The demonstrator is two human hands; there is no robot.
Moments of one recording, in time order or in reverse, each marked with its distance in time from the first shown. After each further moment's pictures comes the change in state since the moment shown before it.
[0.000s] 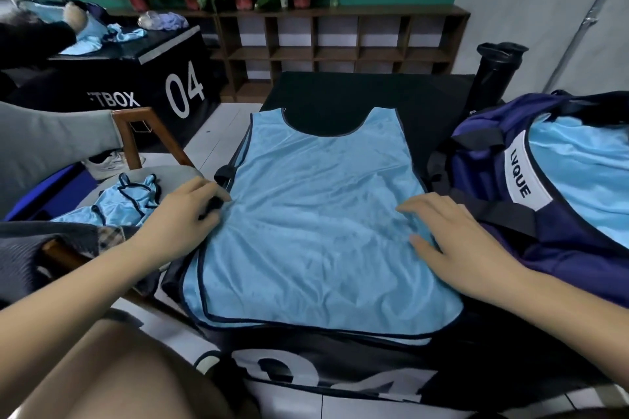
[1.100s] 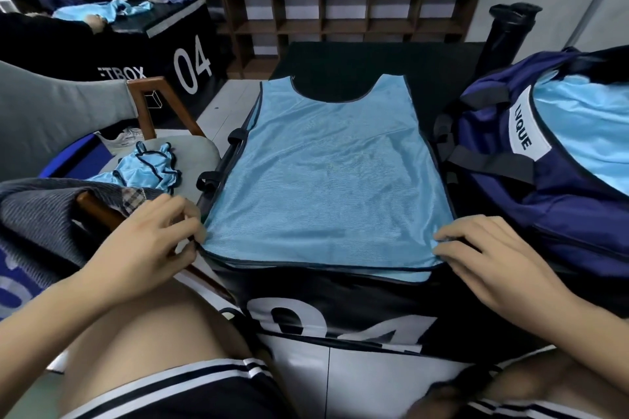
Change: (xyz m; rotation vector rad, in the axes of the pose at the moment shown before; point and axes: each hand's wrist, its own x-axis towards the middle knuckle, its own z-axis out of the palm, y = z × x) left_hand -0.132 0.011 -0.028 0.229 0.019 0.347; right_hand -0.104 -0.017 0.009 -0.226 0.183 -0.328
